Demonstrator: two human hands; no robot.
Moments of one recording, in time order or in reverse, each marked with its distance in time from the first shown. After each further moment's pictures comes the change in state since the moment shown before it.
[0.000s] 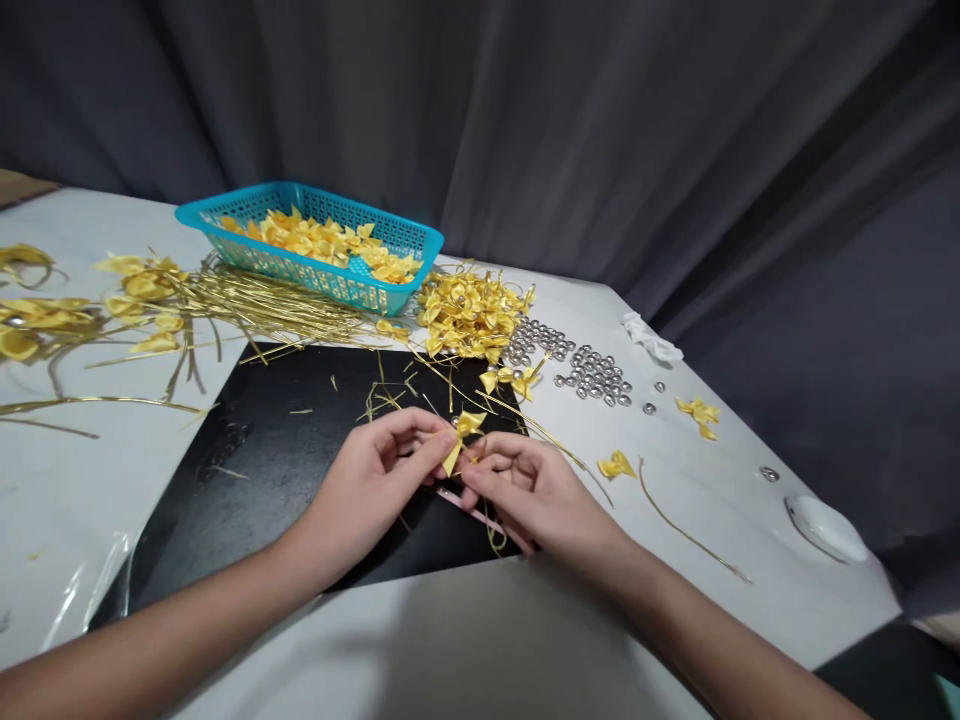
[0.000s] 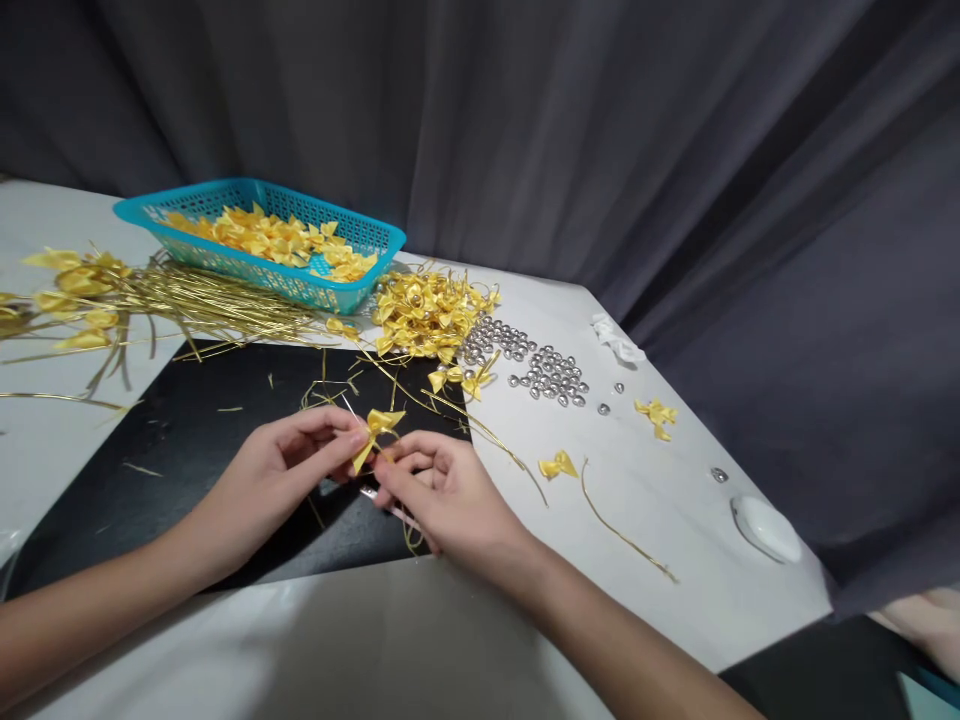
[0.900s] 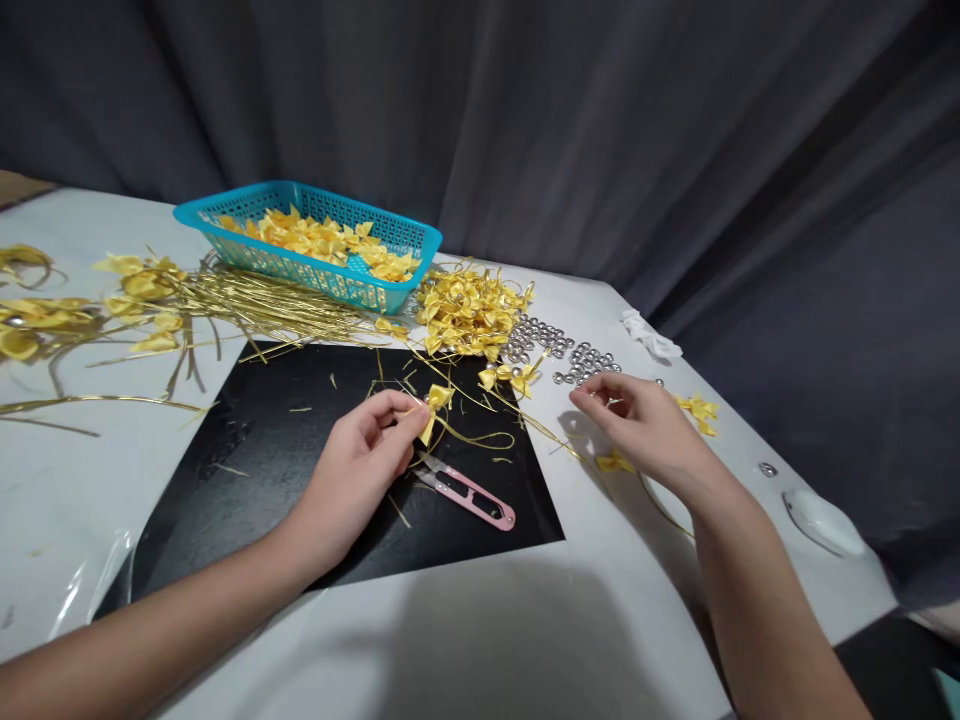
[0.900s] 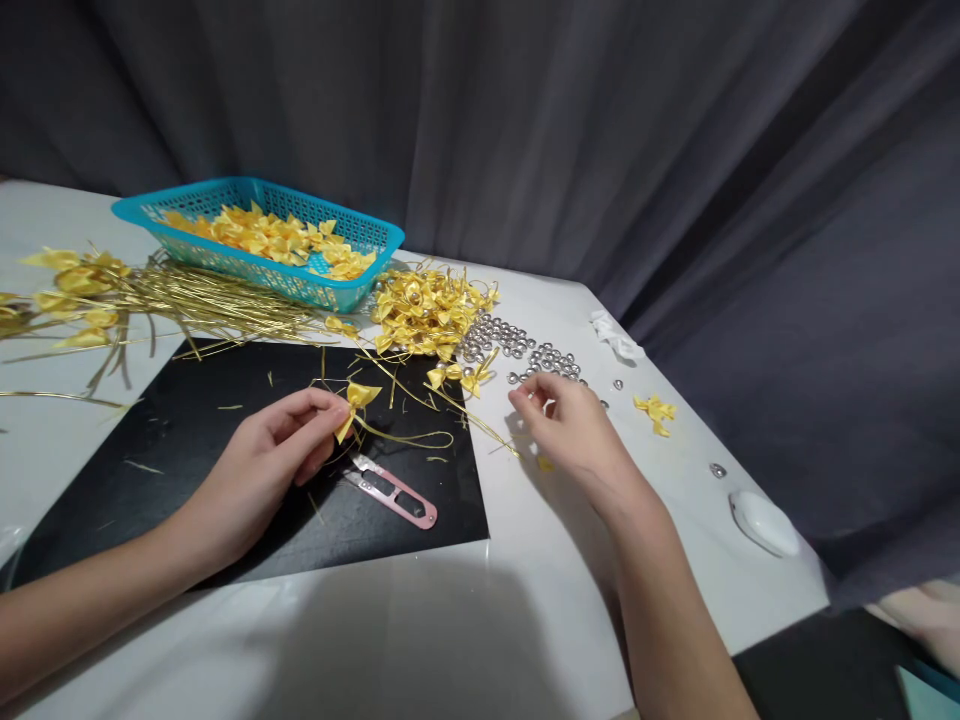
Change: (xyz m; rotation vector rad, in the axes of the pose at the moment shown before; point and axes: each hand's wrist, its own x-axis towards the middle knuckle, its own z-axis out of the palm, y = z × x) left_hand 0.002 -0.001 -0.003 -0.019 0.183 -0.052; right_hand -0.002 -0.012 -0.093 -0.874 0.628 -0.204
